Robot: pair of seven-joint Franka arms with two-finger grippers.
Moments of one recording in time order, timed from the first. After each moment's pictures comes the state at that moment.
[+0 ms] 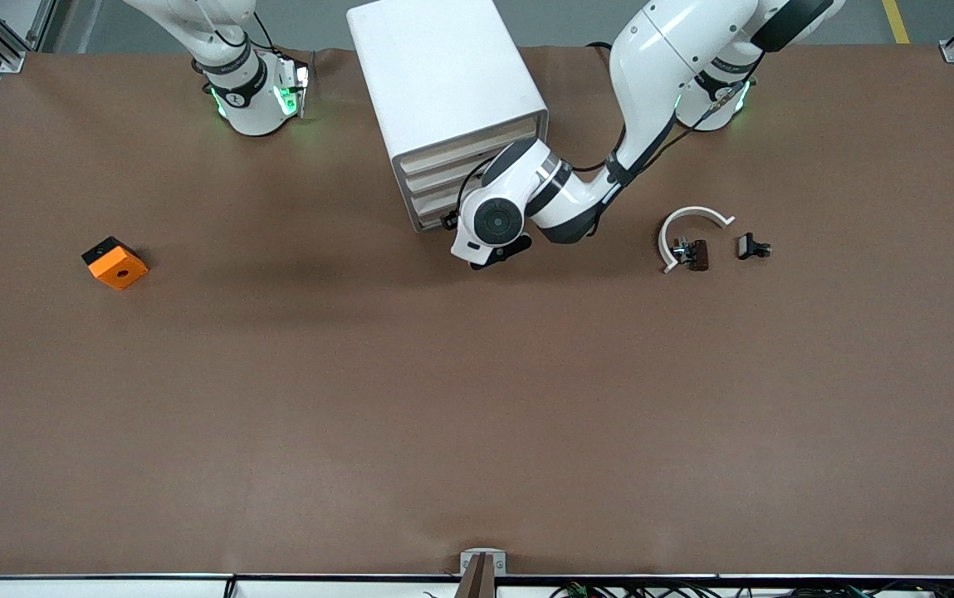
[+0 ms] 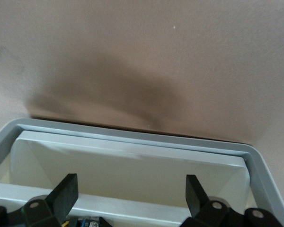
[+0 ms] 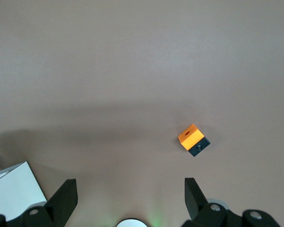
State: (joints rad) left arm -0.49 0.72 -0.45 -1.67 -0.29 2.04 -1.16; right arm -0.24 0.08 0.07 -1.32 0.03 1.32 -0.13
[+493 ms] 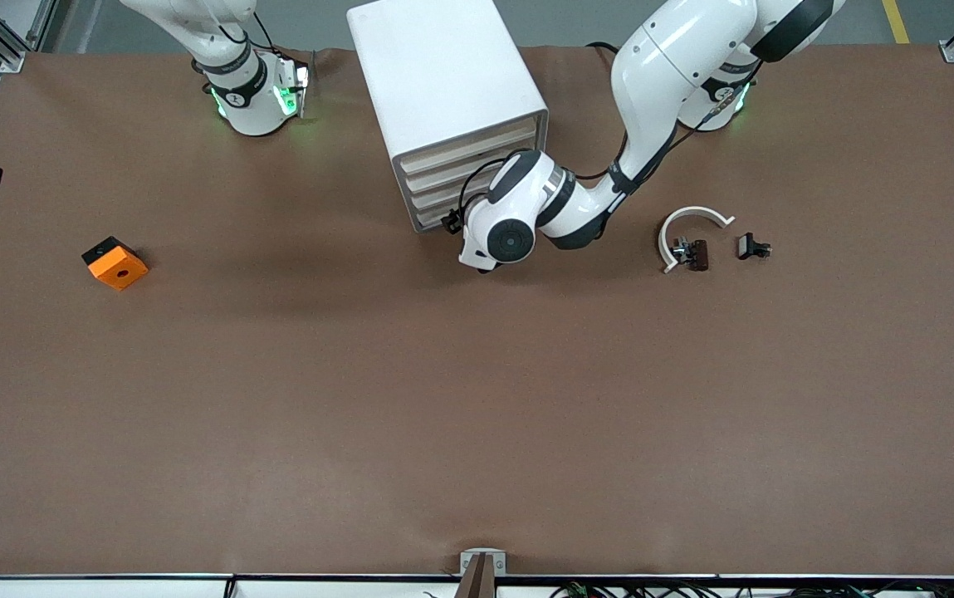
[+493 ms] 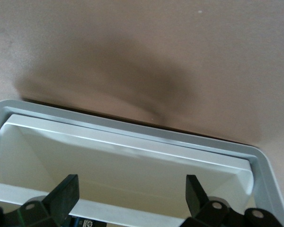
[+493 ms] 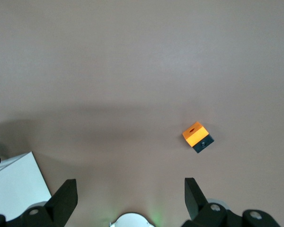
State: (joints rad) left arm -0.47 0.76 -0.45 -1.67 -0.39 2.02 -1.16; right arm -0.11 0.04 0.00 -1.33 0.03 1.28 -0.13
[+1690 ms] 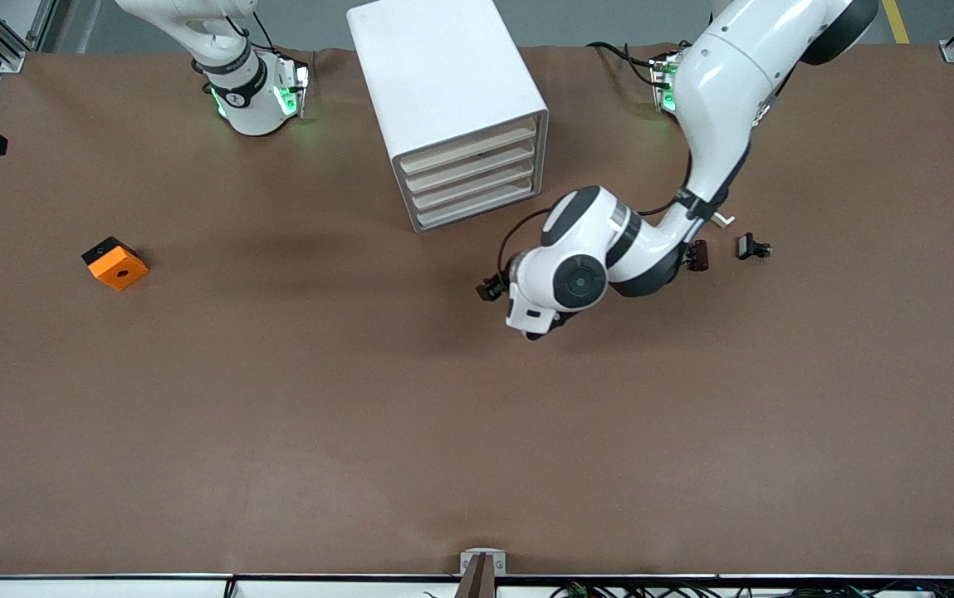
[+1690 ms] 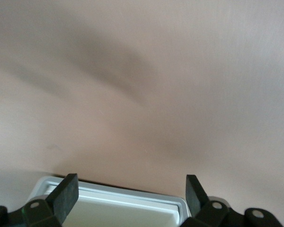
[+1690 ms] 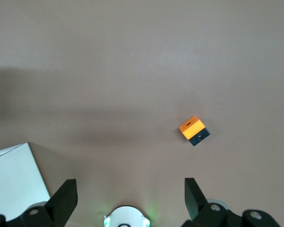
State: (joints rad) left arm -0.27 0.71 -0.44 -1.48 -0.15 1.93 -1.15; right arm -0.05 -0.05 -0.06 -1.40 -0.01 1.30 -0.17
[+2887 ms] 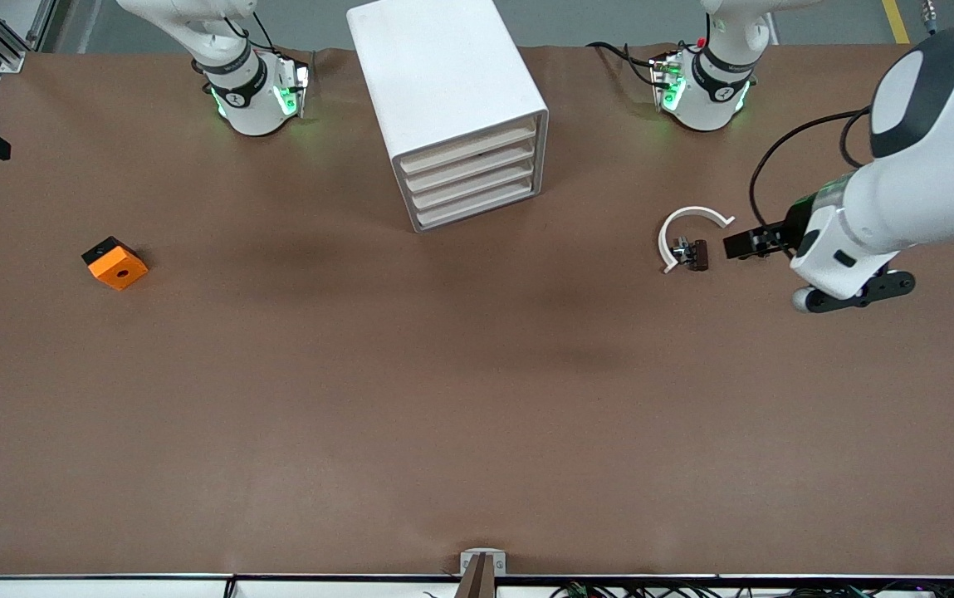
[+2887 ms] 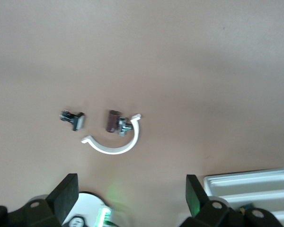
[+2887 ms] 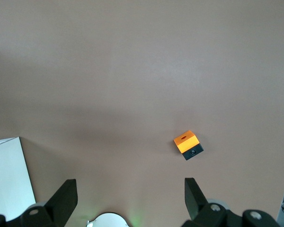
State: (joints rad) left arm 0.12 0.22 -0.35 -1.45 -0.02 1.40 -0.39; right arm -0.07 -0.05 -0.01 -1.41 -0.01 1.33 -0.23
